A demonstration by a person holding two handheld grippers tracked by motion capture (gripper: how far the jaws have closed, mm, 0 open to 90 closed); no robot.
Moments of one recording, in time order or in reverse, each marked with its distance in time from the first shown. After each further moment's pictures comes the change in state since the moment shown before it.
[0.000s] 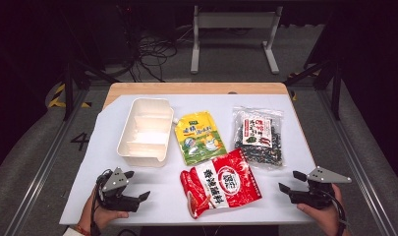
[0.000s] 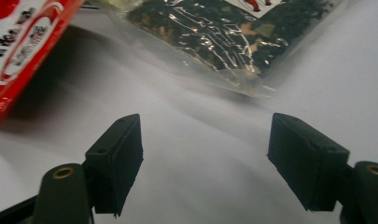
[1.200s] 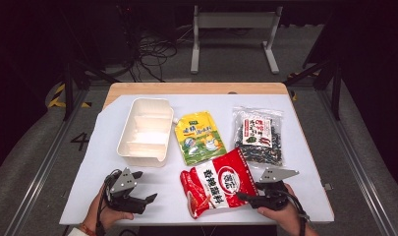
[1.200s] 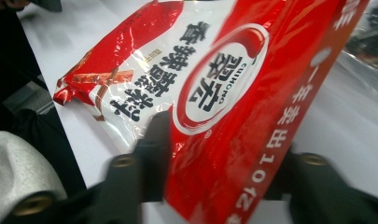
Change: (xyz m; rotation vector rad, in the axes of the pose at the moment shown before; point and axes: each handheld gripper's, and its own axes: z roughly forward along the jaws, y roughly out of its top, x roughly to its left) left arm -0.015 0.019 0.007 -0.017 -0.070 0.062; right arm 0.091 0.041 0.057 0.087 0.362 -0.078
